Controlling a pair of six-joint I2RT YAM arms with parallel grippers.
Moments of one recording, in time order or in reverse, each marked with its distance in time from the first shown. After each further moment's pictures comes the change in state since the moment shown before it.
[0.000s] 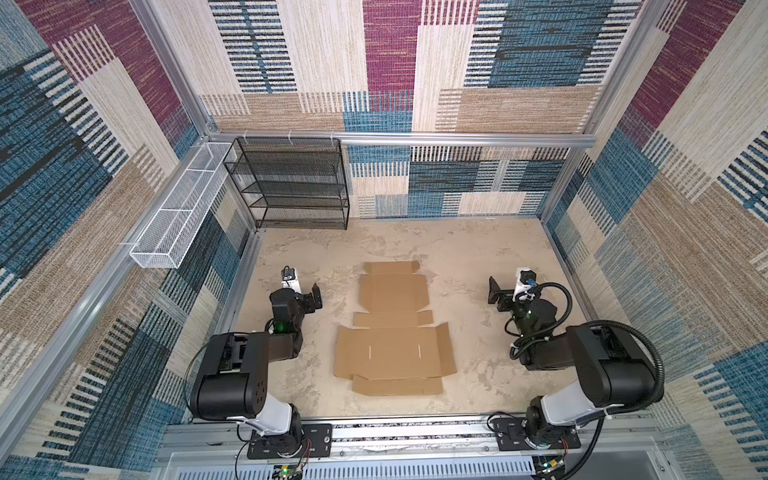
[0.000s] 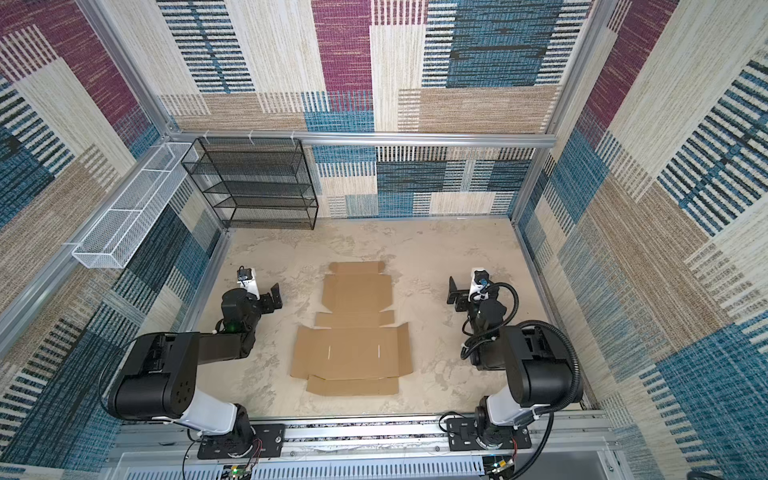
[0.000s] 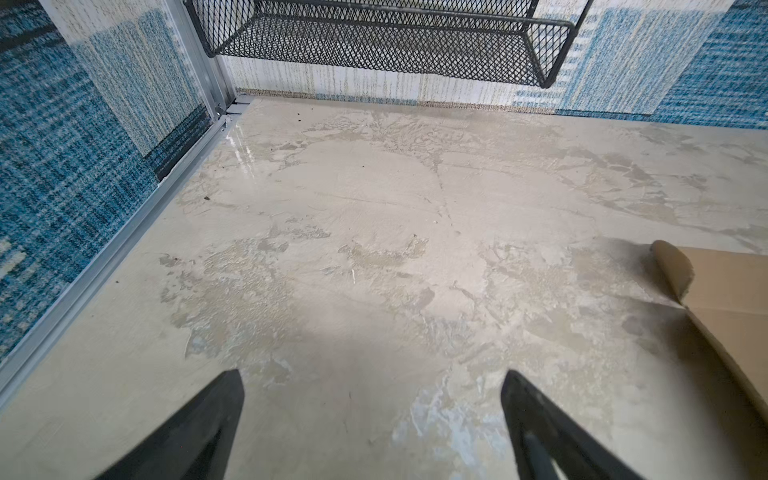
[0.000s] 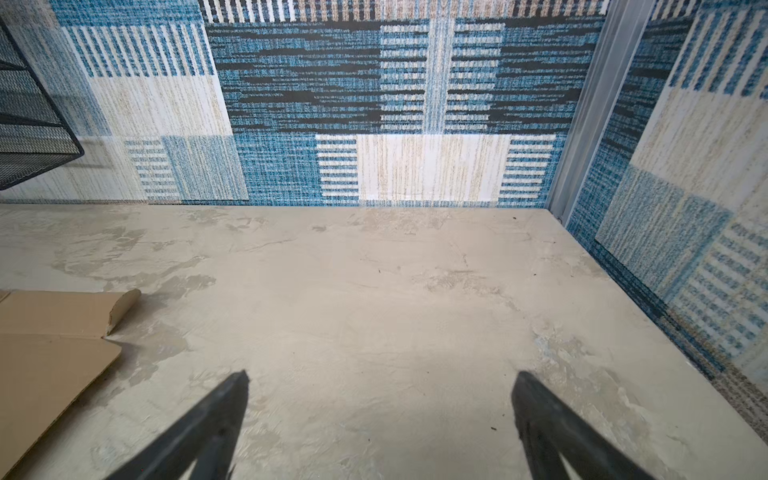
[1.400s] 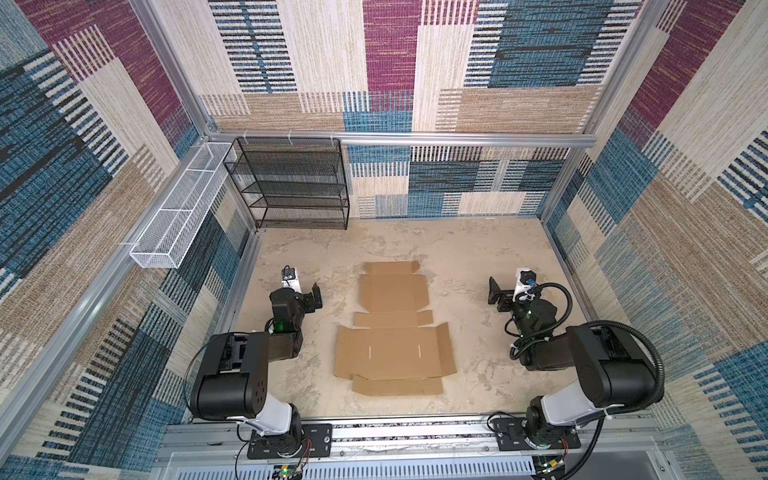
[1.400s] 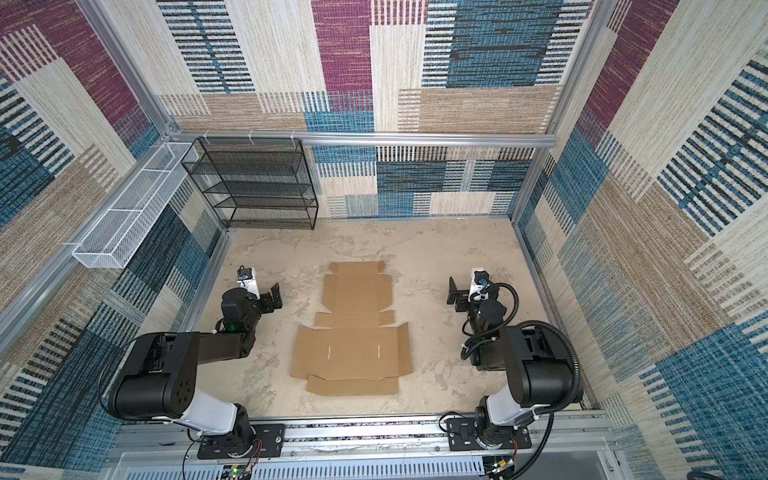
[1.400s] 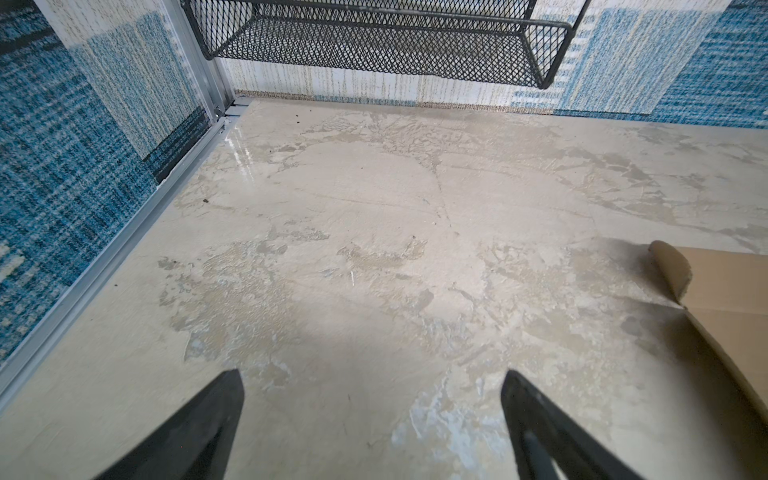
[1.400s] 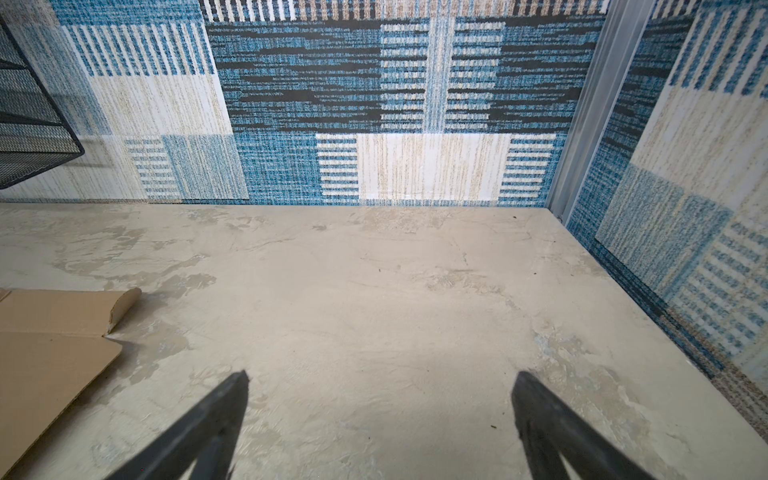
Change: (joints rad) left arm 0.000 -0.010 0.004 -0.014 0.007 0.007; right arm 0.000 -0.002 -0.001 0.000 0.000 0.000
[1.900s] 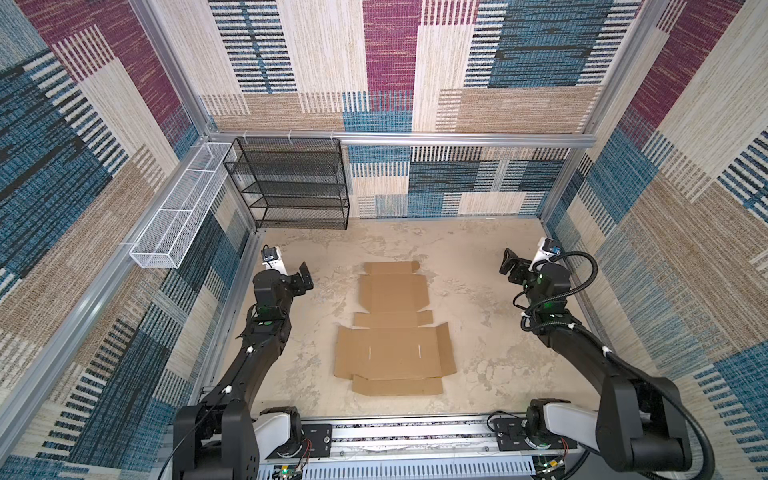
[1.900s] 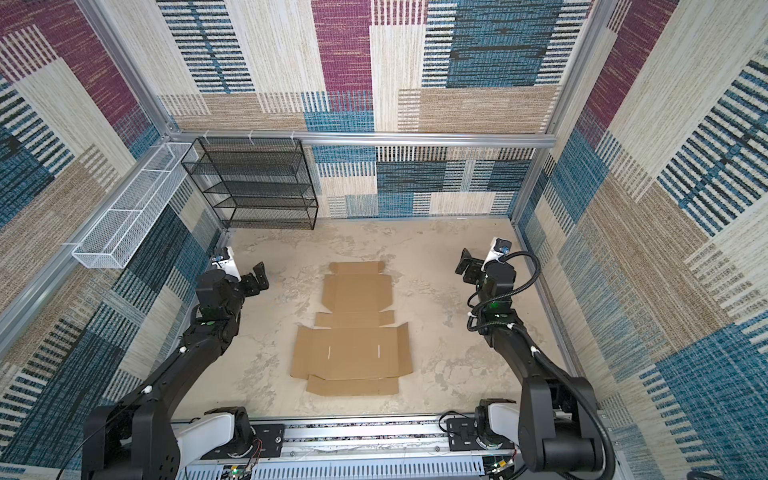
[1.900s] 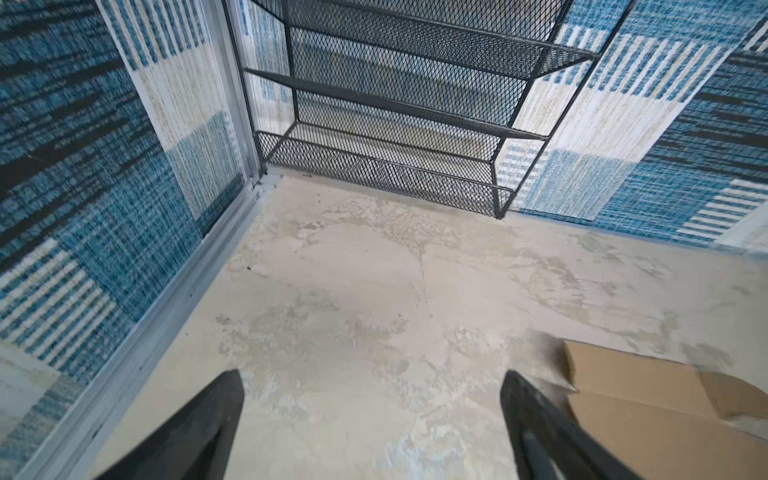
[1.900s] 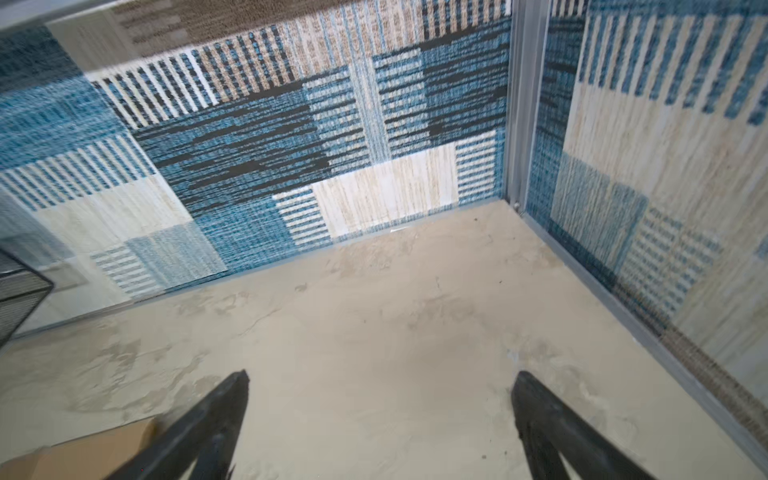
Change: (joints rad) left arm 0.010 -0.388 0.244 -0.574 -0.002 -0.152; right arm -0.001 -0.376 0.351 -0.840 0.100 0.285
